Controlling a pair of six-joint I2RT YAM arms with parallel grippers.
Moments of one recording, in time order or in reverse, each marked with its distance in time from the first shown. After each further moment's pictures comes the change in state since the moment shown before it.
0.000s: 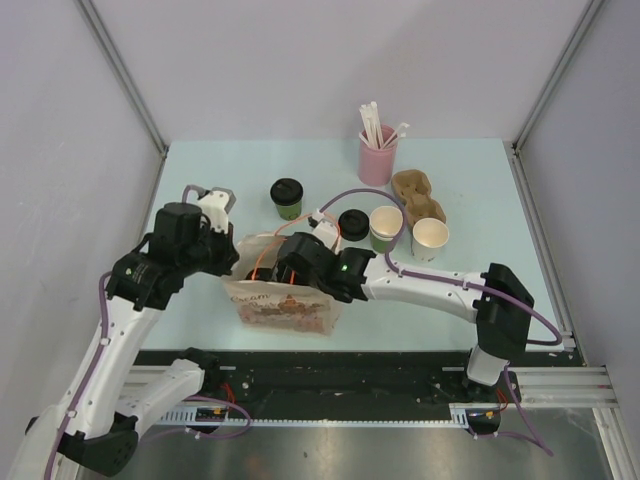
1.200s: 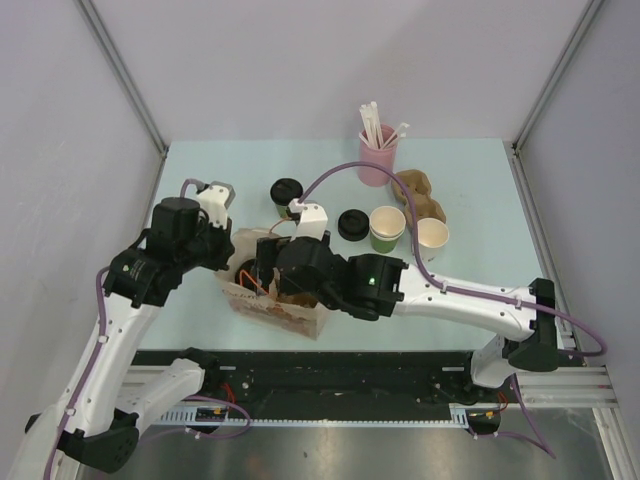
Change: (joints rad) left arm 0.000 0.026 0.045 -0.003 -0.045 0.067; right arm 0.176 -0.128 0.228 -0.141 0.217 -0.426
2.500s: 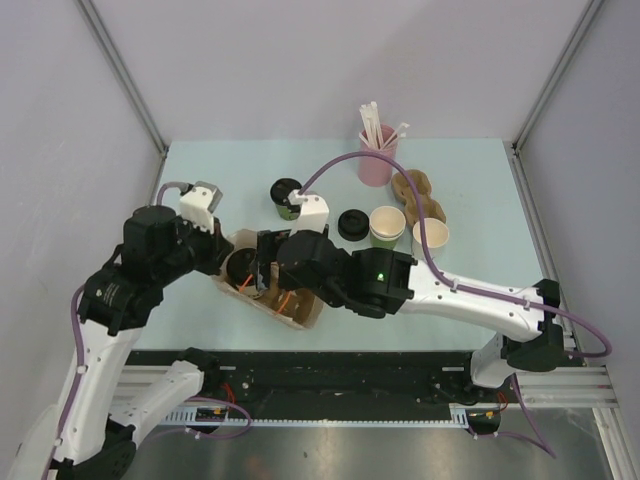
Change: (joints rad) left arm -0.006 -0.079 0.072 -0.003 0.073 -0.009; right arm 0.023 -0.010 0.131 -0.093 0.042 -0.024
